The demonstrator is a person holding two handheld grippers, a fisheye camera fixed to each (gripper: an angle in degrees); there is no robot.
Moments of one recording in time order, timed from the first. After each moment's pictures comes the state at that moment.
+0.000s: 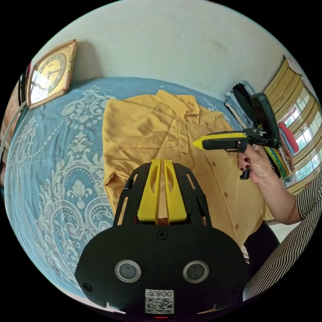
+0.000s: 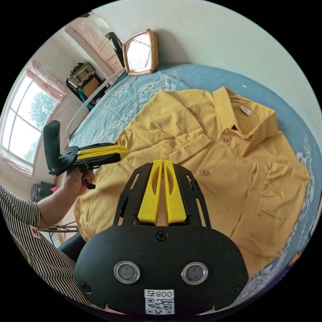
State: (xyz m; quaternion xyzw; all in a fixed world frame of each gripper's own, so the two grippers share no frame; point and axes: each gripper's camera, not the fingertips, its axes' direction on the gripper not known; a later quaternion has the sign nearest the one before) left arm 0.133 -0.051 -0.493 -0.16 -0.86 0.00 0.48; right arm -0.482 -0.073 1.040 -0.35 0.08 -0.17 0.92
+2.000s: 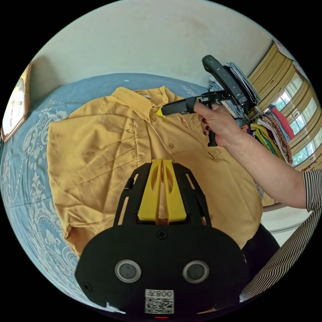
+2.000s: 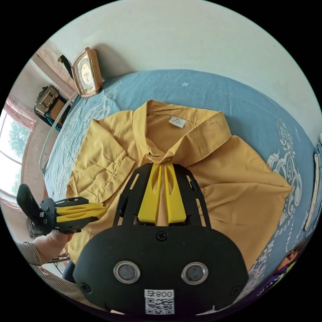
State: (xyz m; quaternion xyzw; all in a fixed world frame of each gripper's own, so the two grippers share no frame) left arm 0.091 0.001 -0.488 -0.22 -0.83 0.00 0.52; right arm -0.268 0.082 1.024 -0.31 0.18 -0.10 0.93
